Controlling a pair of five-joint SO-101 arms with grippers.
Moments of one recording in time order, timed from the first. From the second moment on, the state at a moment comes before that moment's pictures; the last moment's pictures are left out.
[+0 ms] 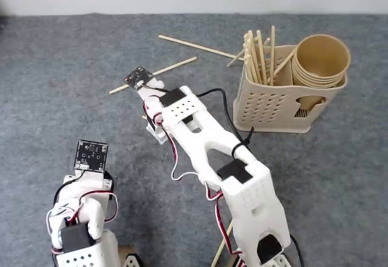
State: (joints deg) left arm -19.4 -103.2 95.3 69.8 -14.5; right arm -36.7 36.8 -16.9 65.1 10.5
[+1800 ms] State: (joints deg) left arm -19.5 -103.2 95.6 69.8 -14.6; right arm -9.2 -39.2 -6.4 70.6 1.7
